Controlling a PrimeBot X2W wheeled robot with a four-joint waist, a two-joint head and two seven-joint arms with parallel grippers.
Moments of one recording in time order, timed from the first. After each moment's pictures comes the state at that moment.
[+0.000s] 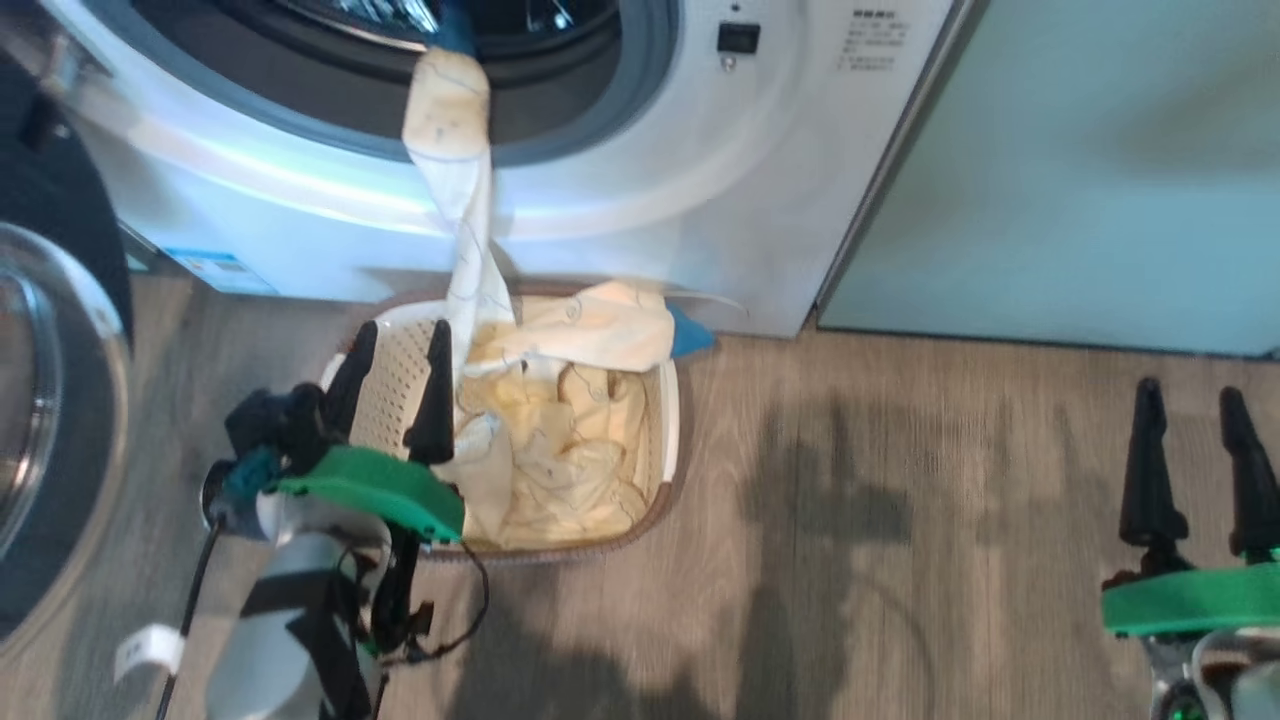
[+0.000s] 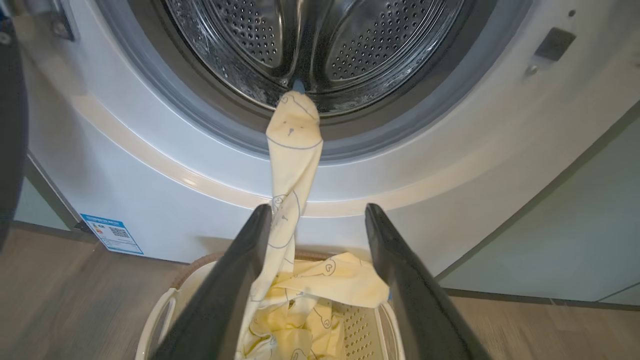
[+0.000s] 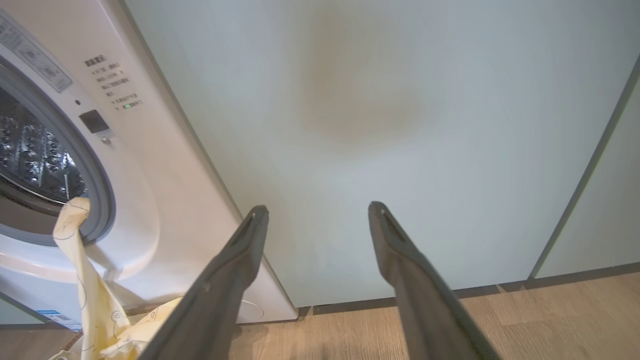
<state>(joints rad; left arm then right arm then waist) -0.29 0.04 0.00 0.35 -0.27 -0.09 -0.26 -0.07 -0.04 -0.05 0.08 0.28 0.13 -0.26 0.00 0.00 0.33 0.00</state>
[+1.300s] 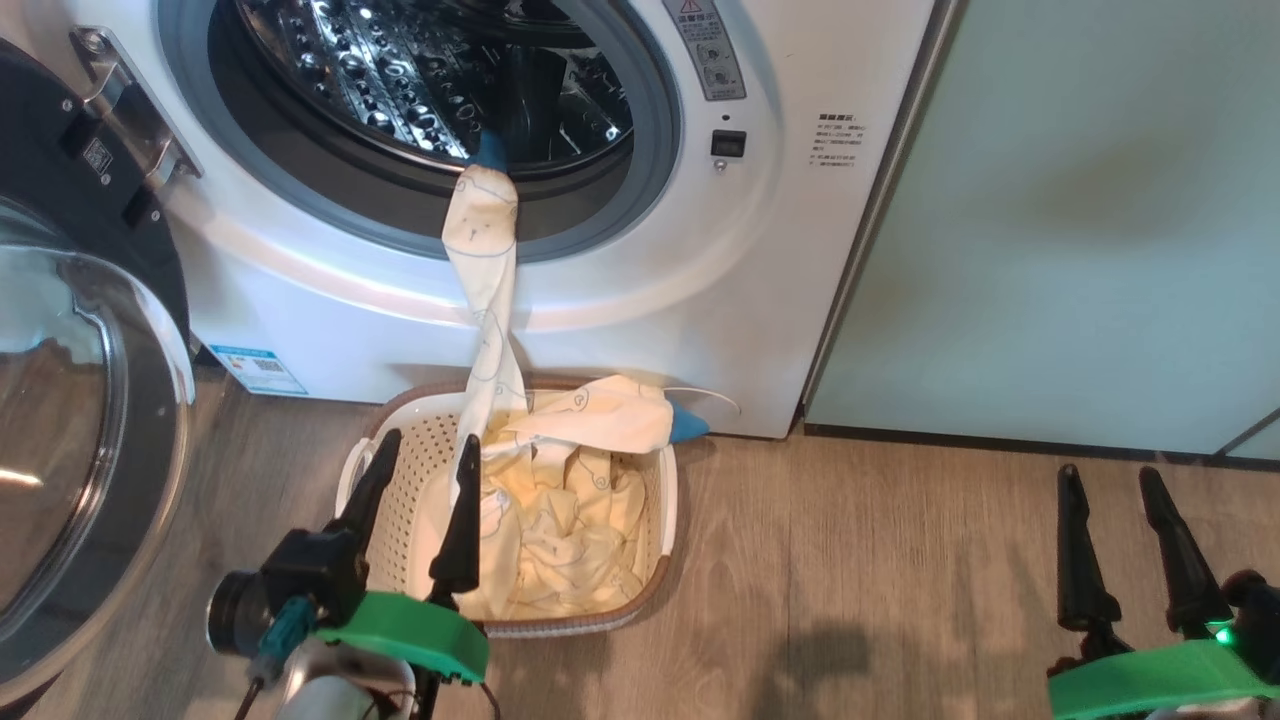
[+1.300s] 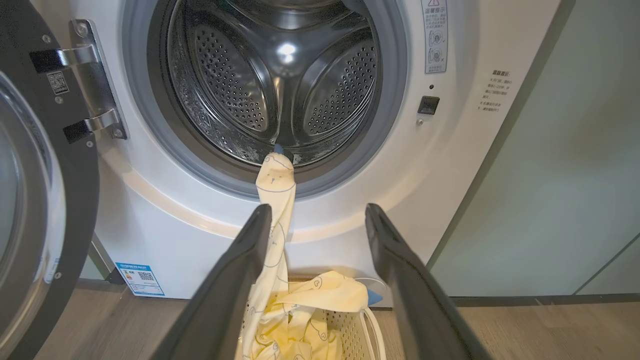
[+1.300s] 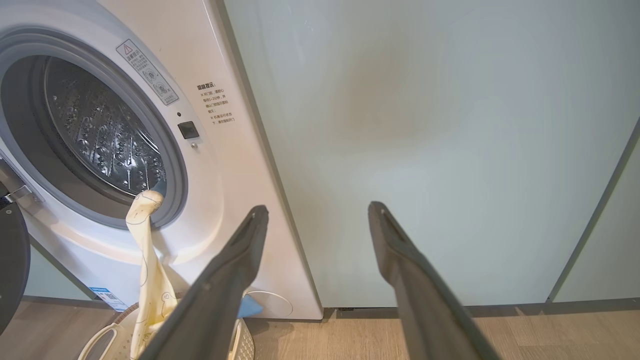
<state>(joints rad) 0.02 0.05 -0.07 0.02 -0.16 0.00 -0.24 0.06 -0.04 0.04 0.04 0.25 0.13 -0.26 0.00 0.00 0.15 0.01</state>
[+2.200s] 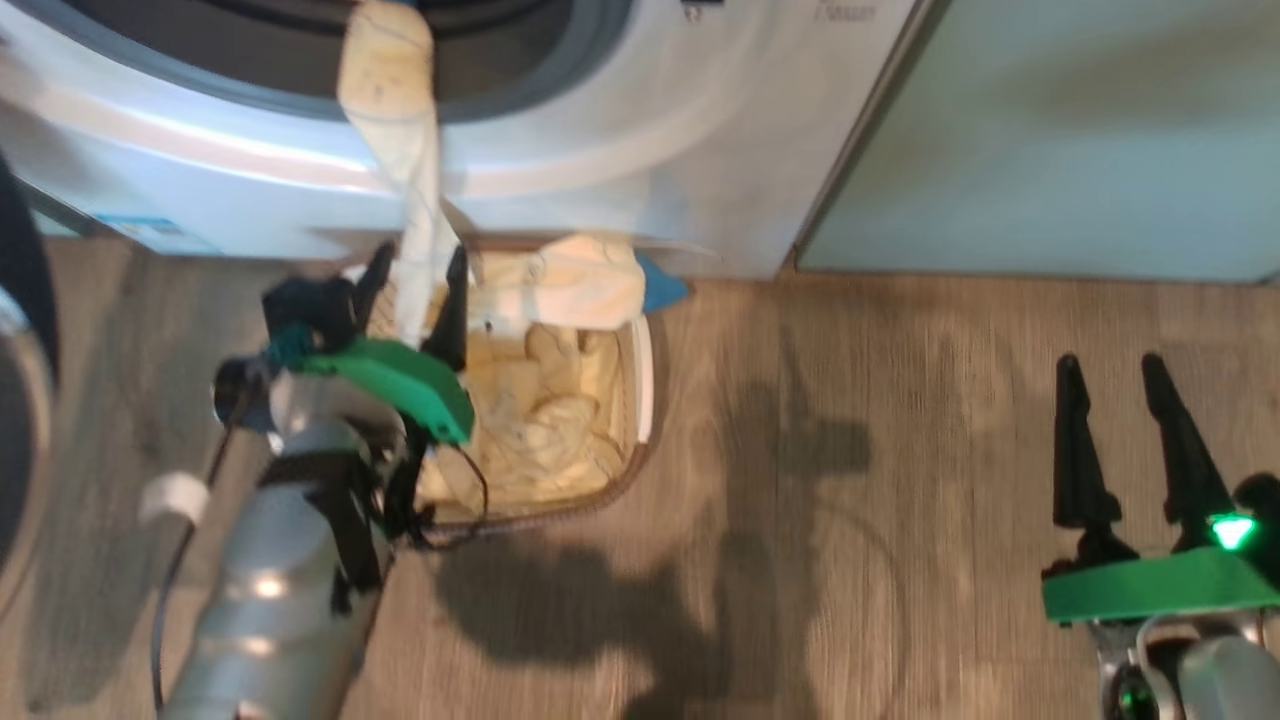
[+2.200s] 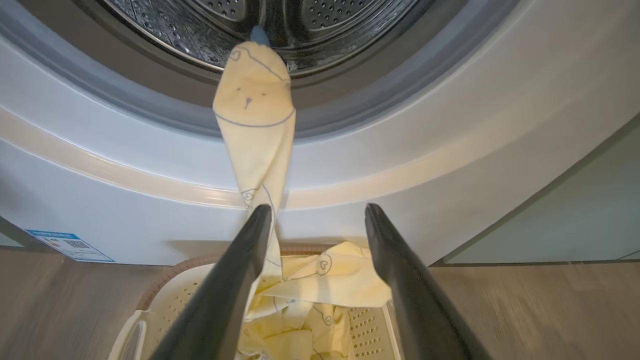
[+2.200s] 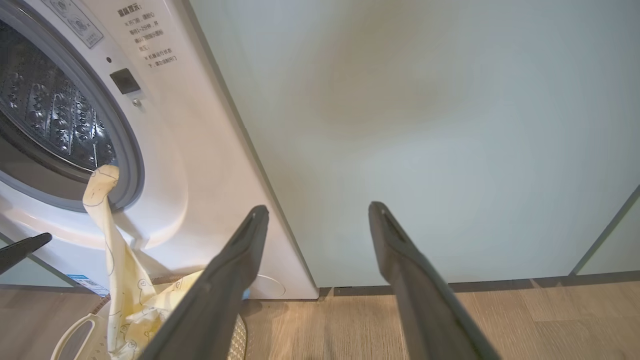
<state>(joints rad) -0.55 0.06 -0.06 0.63 -0.24 -0.07 -0.25 -0.08 -0.04 0.07 0.02 0.27 0.13 -0.26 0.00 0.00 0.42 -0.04</state>
